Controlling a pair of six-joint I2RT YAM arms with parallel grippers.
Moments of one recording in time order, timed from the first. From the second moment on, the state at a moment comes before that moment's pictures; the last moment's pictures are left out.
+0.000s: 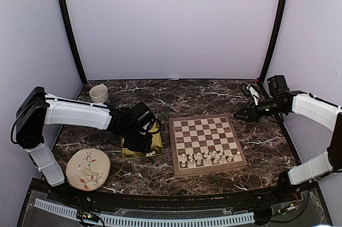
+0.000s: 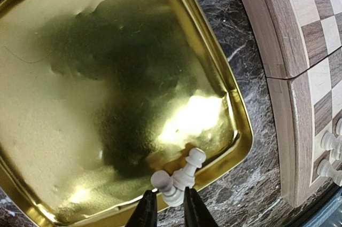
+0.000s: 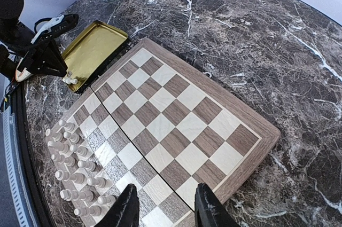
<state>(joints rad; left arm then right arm) -0.90 1.70 1.07 -0.60 0.01 -0.67 0.12 1.30 0.87 -0.51 -0.78 -0.43</state>
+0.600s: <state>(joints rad) -0.89 1.77 1.12 -0.67 0.02 -0.63 0.12 1.31 0.87 -0.53 -0.79 -0.46</state>
